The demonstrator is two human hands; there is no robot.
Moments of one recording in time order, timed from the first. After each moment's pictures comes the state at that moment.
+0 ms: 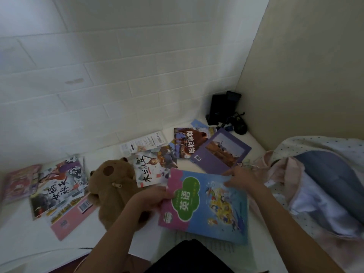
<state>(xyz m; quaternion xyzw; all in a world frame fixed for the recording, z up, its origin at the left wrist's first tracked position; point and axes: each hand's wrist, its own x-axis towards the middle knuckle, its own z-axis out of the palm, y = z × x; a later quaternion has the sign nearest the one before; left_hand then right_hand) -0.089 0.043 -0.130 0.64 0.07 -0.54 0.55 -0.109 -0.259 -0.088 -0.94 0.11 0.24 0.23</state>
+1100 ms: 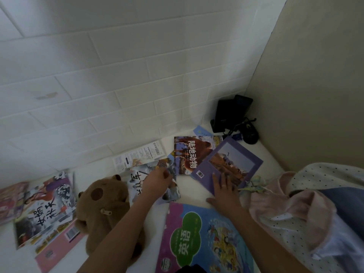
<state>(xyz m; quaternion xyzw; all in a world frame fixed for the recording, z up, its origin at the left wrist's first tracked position) 0.021 0.006 -0.157 0.95 -0.02 -0.15 0.28 -0.054 -0.227 -0.178 -0.96 0.07 0.25 0.08</state>
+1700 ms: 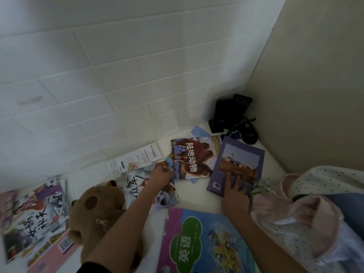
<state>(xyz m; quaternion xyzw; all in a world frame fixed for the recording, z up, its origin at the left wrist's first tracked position) 0.062 -0.017 -0.177 0.84 0.16 -0.26 0.46 -0.052 -0.236 -0.183 -0.95 0.20 0.24 -0.01</state>
